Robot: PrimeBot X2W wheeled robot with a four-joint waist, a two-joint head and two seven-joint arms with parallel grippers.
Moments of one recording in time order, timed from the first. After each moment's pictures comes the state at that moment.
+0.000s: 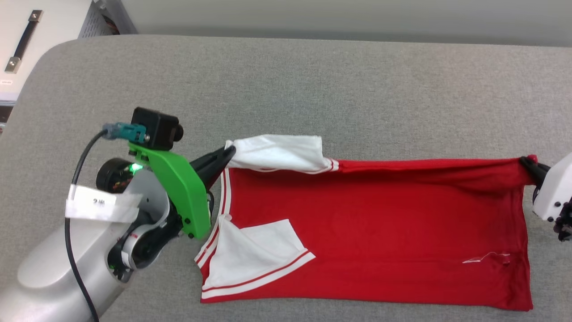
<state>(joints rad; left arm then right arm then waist) -0.64 0.68 -0.81 -0.04 -1.10 0.09 0.25 -0.40 -0.45 -0.01 0.27 0.58 0.13 0.57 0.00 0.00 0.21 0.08</state>
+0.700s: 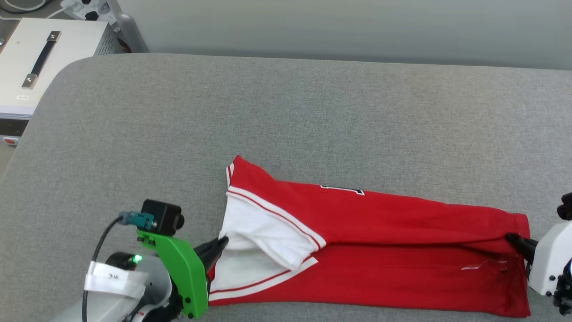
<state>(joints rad) -0.36 0.73 -0.87 -0.06 -1.15 0.16 0.19 -0.10 -0.53 0.06 0.13 0.71 0.13 0.60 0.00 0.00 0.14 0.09</state>
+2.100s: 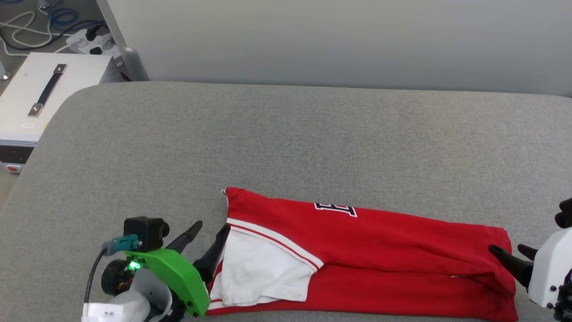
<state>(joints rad) -0.29 0.64 -0.83 0.08 -1.10 0.14 -0.10 0.00 -0.45 -0.06 -0.09 0.66 0.13 0.81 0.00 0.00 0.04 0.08</state>
